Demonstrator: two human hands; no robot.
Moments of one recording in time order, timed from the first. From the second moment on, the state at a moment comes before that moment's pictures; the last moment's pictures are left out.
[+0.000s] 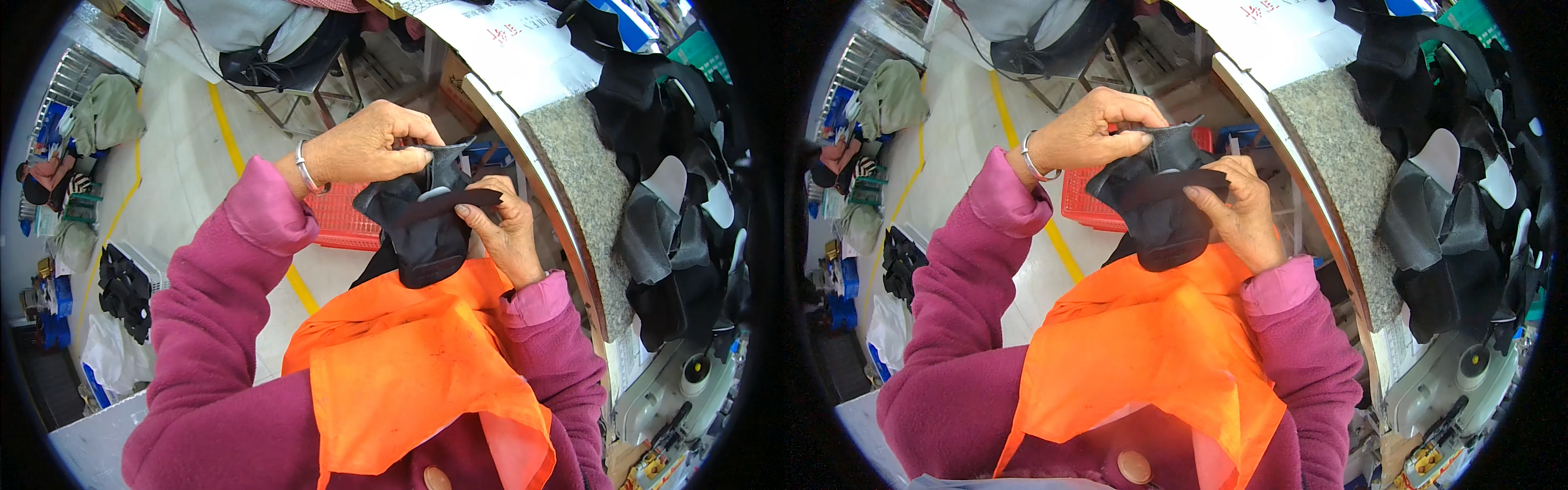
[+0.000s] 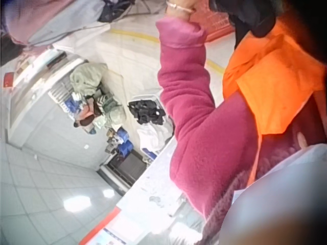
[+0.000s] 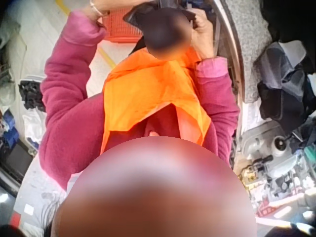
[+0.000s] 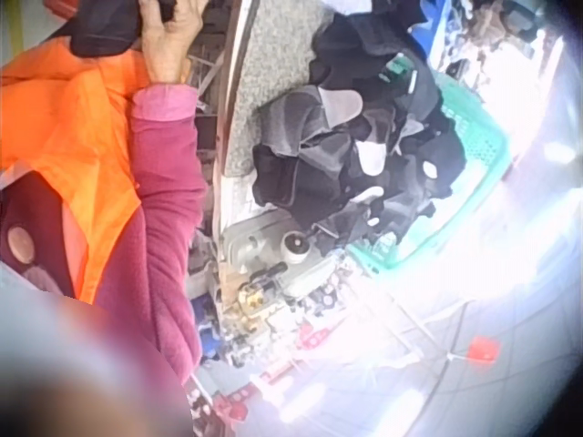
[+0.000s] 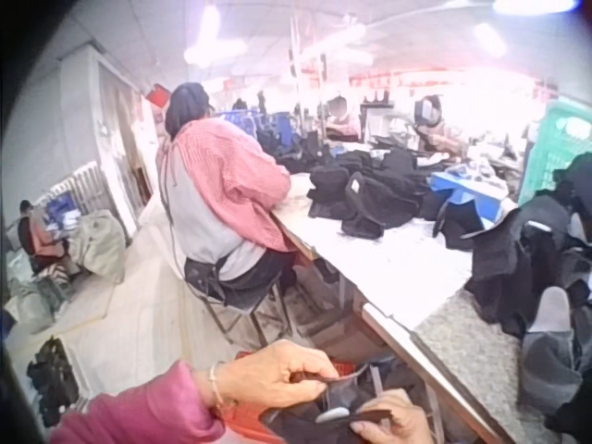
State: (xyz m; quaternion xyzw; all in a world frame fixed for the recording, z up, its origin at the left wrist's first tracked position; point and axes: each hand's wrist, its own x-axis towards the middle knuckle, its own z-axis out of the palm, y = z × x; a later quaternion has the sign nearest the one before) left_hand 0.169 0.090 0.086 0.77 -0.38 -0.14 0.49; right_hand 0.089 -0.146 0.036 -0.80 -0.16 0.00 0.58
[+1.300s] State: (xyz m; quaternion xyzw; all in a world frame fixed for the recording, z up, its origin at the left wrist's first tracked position) left_hand 0.080 0.070 0.126 0.80 -0.34 -0.02 0.50; right_hand 0.049 -0.124 0.078 -0.66 -0.10 -0.04 0.75
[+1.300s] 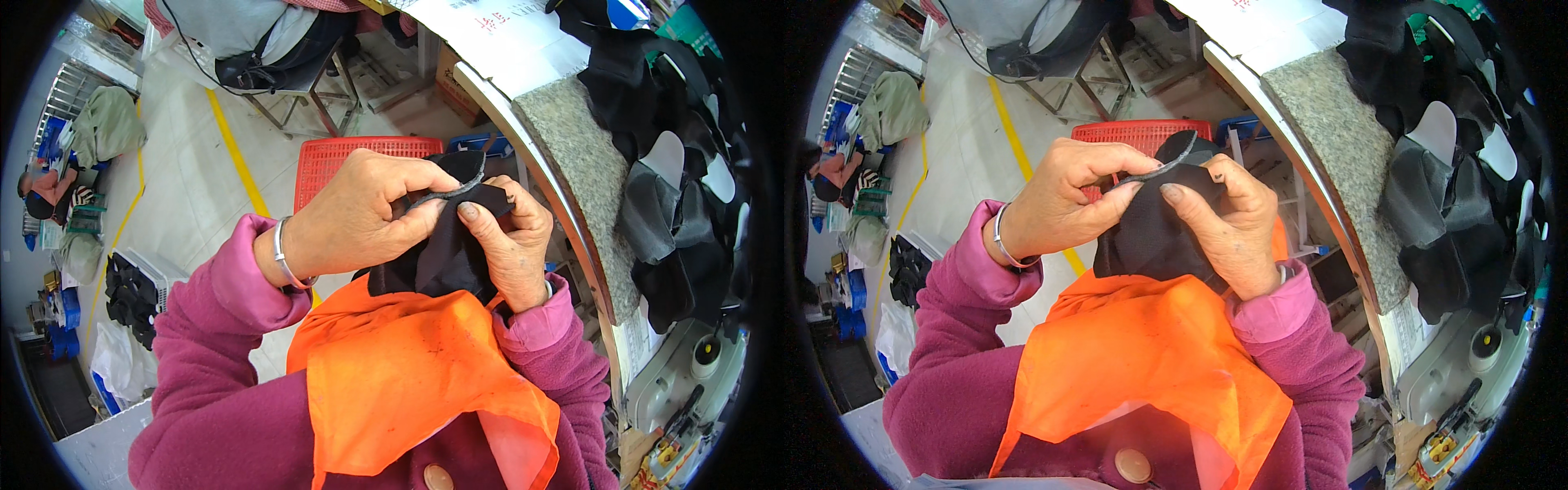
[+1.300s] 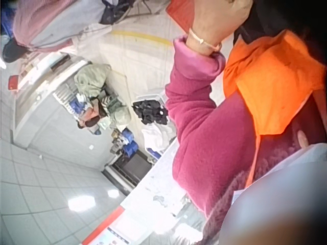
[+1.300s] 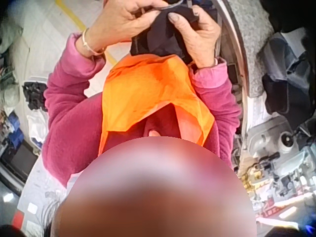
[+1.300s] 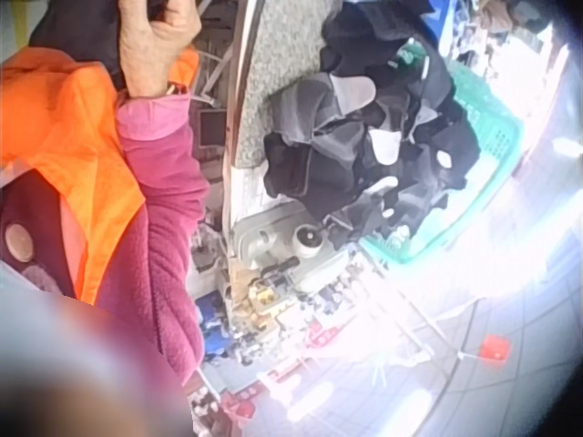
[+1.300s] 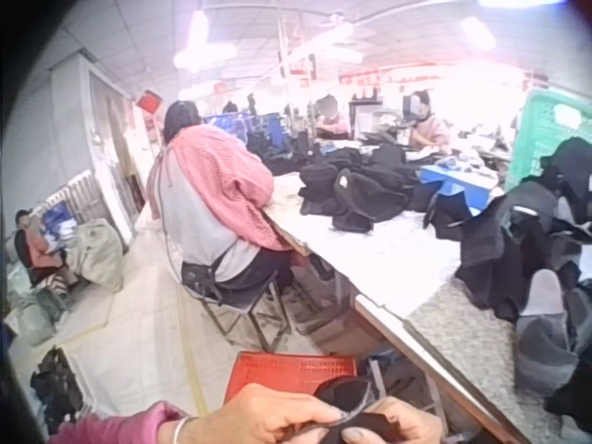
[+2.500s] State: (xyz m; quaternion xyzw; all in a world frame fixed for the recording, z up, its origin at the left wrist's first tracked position) left_hand 0.075 0.070 0.123 0.78 -0.26 -0.12 0.56; right_hand 0.044 -0.131 0.095 -0.73 -0.08 -0.04 0.67
